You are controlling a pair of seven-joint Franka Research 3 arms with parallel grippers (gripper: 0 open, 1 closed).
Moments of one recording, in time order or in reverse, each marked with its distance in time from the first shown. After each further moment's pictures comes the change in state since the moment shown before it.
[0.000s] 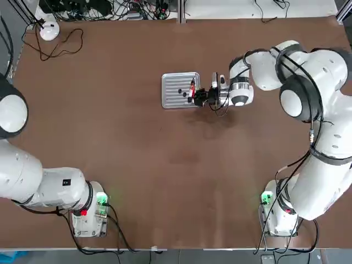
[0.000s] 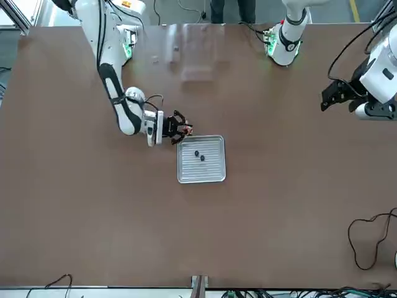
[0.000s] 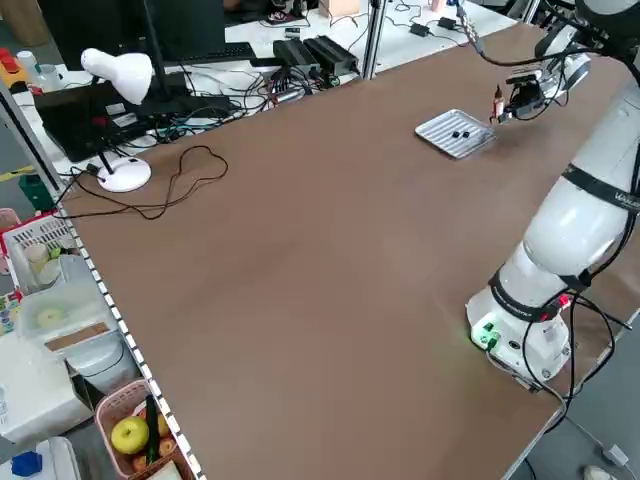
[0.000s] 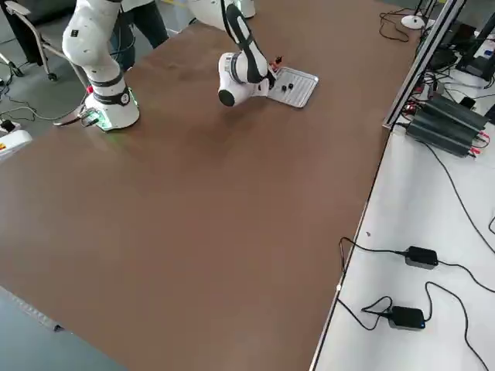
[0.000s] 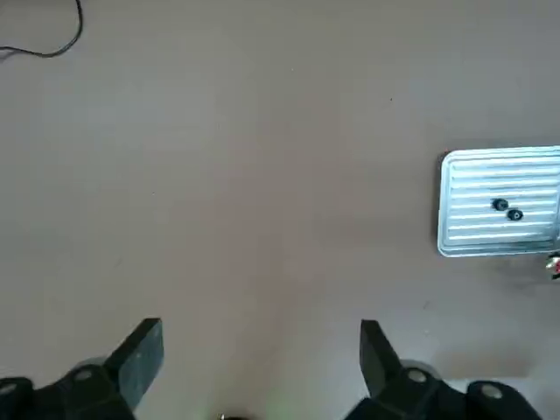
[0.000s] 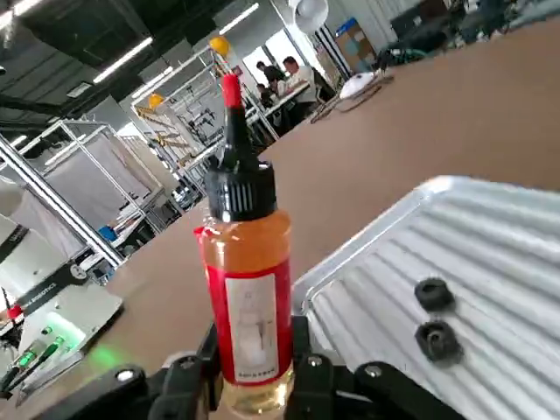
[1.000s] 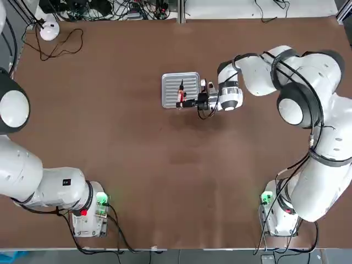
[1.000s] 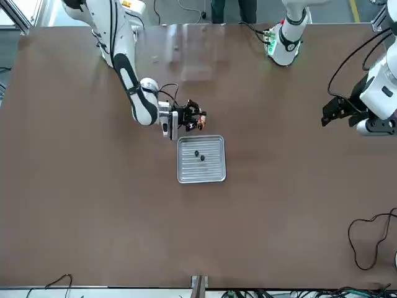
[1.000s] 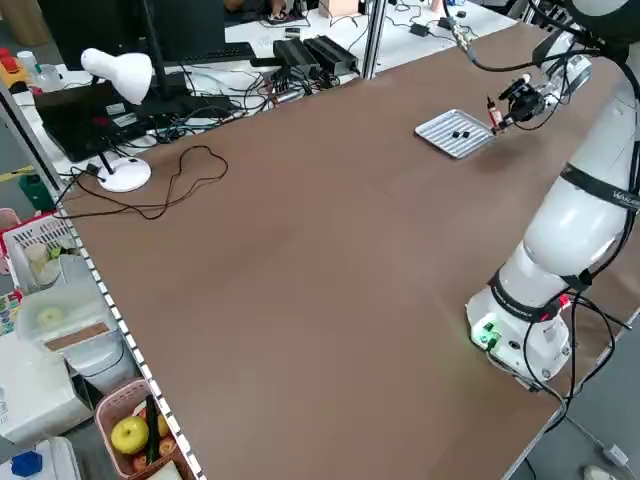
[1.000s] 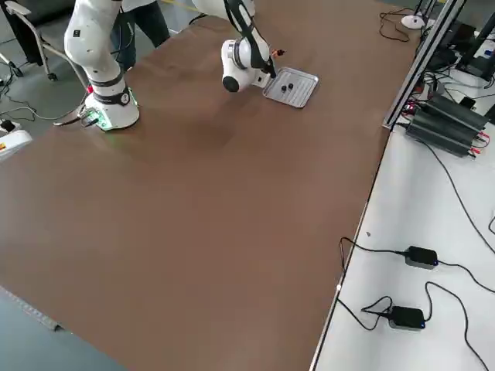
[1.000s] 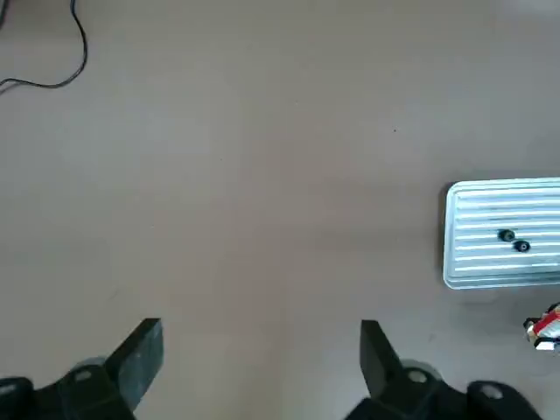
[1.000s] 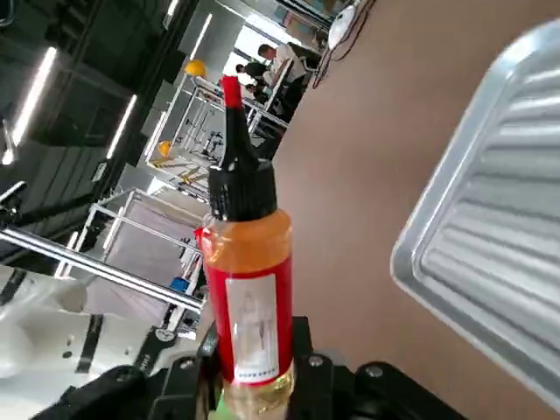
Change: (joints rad) left arm 0.000 0.027 0.002 -0.020 0.009 0.096 0.007; right arm 0.052 -0.001 0.079 0.043 0.043 0.018 0.478
